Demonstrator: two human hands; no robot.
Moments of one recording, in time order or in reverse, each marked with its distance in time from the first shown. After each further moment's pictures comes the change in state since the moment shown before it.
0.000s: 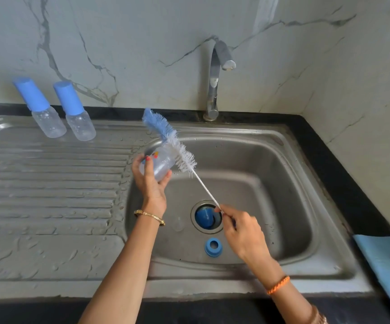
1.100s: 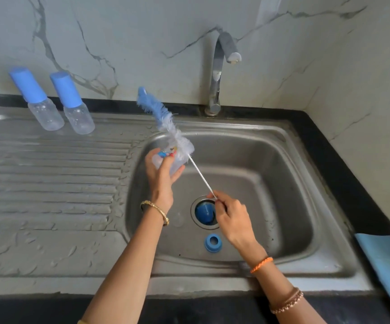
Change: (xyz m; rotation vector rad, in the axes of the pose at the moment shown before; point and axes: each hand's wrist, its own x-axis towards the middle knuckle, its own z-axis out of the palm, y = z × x) left_hand -0.003 -0.006 0.010 0.212 -0.088 0.003; right_hand 0.027 -0.003 0.020 0.157 0.036 -0.040
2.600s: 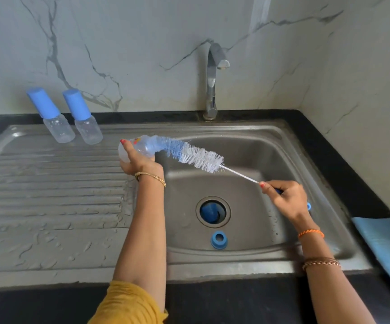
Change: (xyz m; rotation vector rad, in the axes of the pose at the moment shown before) left_hand 0.045 0.045 0.004 -0.526 0.508 0.012; right_hand 0.026 0.079 -0.080 -0.158 0.313 -0.167
